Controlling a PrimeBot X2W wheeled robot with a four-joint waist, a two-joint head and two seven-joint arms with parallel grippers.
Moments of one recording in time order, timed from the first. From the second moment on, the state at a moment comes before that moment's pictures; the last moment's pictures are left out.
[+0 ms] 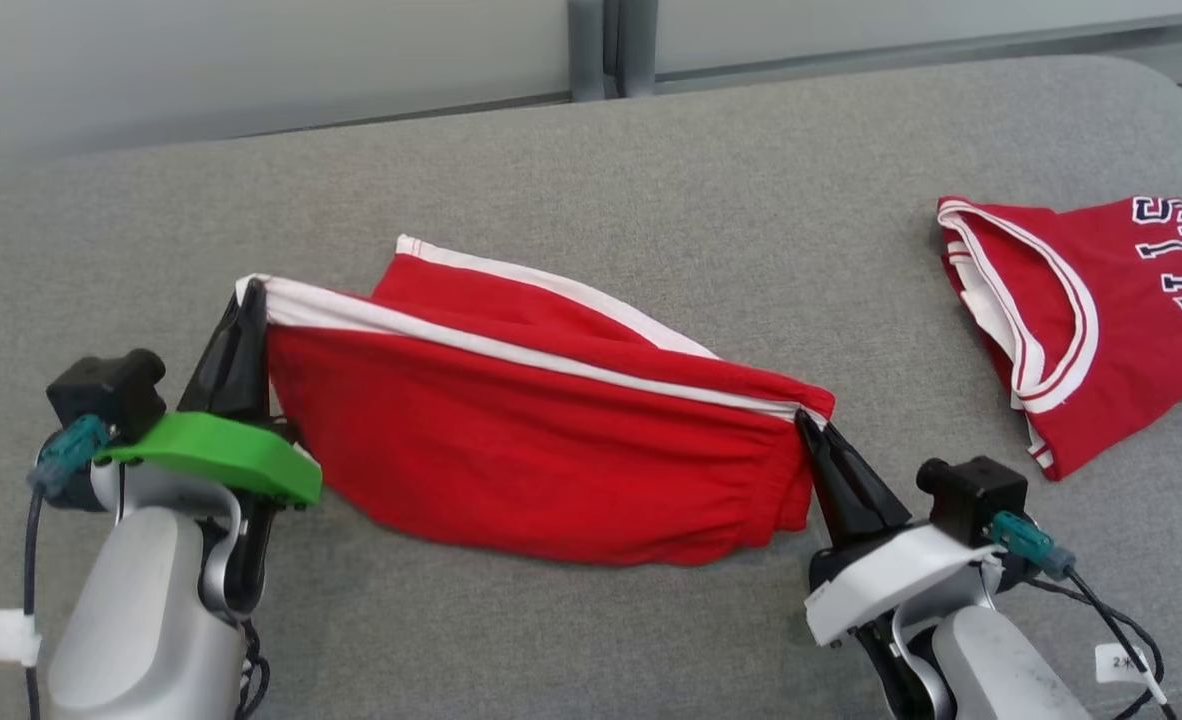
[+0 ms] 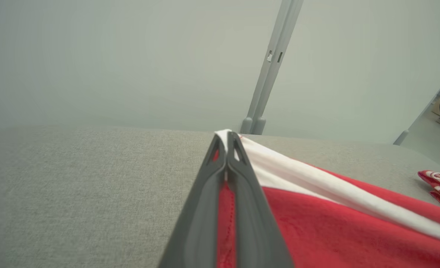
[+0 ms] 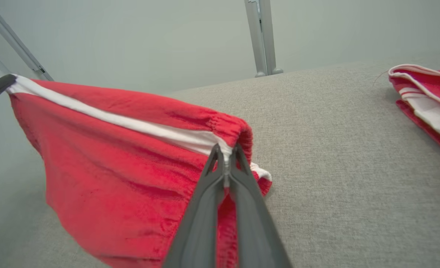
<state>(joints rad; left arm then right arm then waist) -0.39 0.19 -0.15 0.41 -0.48 -0.11 -0.20 -0.16 -0.05 0.24 0.27 0.31 0.13 -0.22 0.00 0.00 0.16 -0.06</state>
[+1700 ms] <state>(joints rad) -0.73 0.22 -0.47 1.03 -0.59 -0.13 -0.20 -0.25 -0.05 0.18 0.48 0.35 0.13 -0.26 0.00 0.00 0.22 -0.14</state>
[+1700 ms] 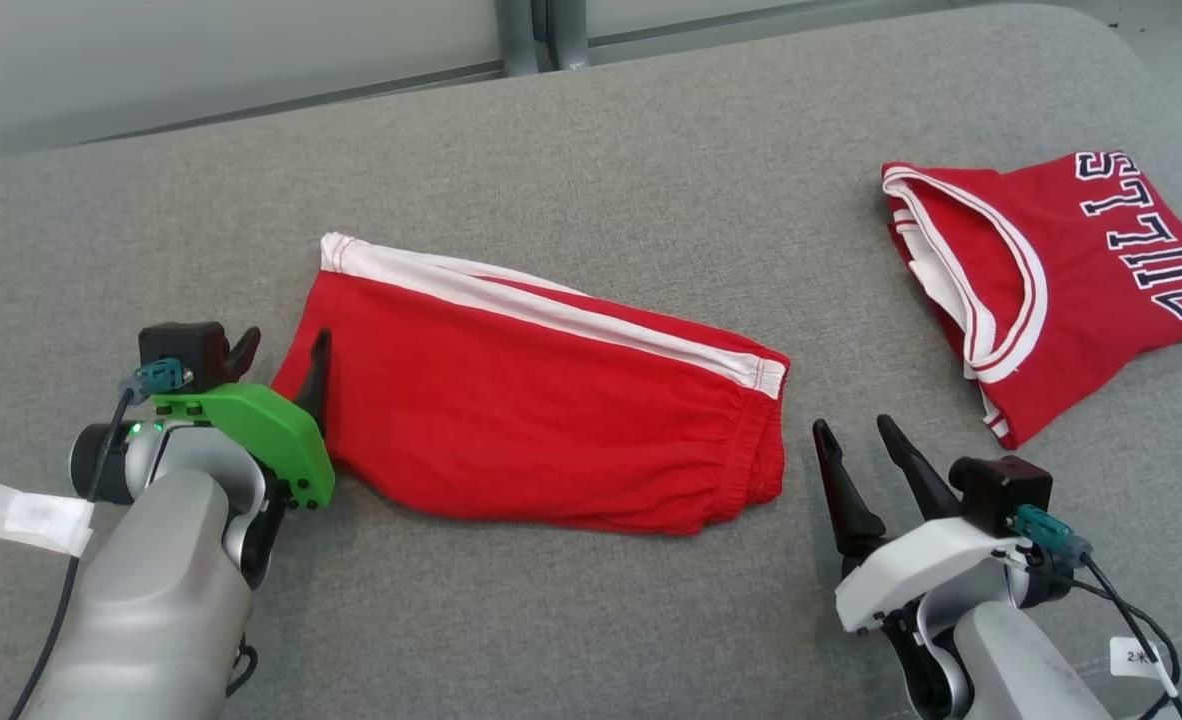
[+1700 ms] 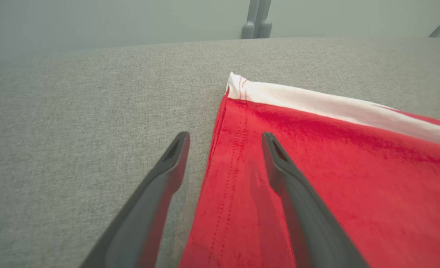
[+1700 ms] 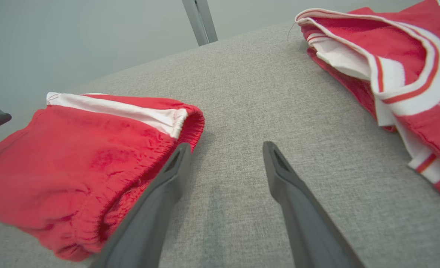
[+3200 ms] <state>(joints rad) -0.58 0.27 -0.51 0.93 -0.87 -0.13 -0.08 -0.12 -0.05 0.07 0.26 0.30 0.13 -0.18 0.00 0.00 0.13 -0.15</state>
